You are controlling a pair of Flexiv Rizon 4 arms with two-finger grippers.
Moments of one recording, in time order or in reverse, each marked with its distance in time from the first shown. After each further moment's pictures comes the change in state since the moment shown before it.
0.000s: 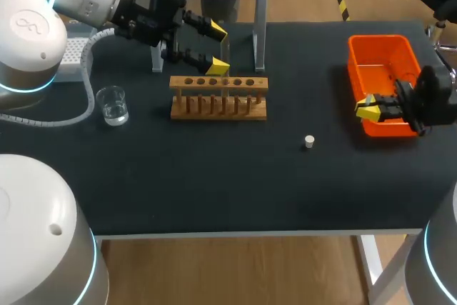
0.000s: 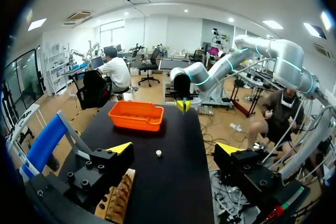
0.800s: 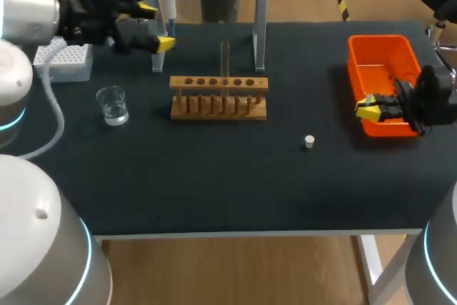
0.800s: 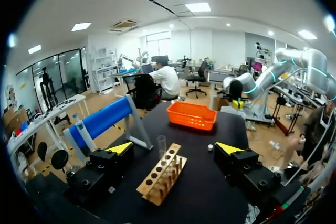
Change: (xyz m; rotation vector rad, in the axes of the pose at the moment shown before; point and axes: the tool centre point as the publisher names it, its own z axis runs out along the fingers) left arm -0.093 0.069 -0.096 0.127 -0.403 -0.113; right arm 0.000 0.000 0.000 0.000 0.000 0.000
